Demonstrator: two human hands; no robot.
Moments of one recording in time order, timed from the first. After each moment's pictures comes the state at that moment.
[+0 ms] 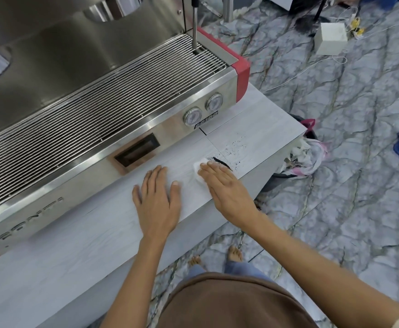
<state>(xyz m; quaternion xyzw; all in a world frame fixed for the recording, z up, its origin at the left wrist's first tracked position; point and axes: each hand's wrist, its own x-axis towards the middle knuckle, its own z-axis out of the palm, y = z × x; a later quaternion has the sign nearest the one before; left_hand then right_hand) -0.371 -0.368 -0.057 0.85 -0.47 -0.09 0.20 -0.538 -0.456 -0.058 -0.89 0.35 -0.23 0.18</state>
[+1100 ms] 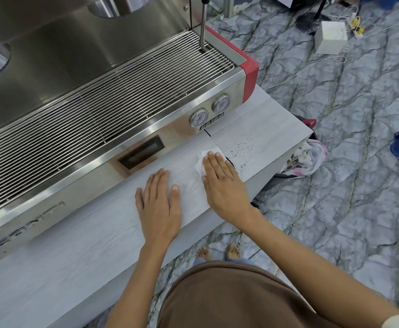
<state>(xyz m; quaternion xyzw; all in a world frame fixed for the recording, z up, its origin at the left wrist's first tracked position) -0.365 -0.362 -0.061 0.84 -0.47 -0.11 0.25 -0.507 -0.463 -0.059 -0.87 0.45 -0.12 0.13</state>
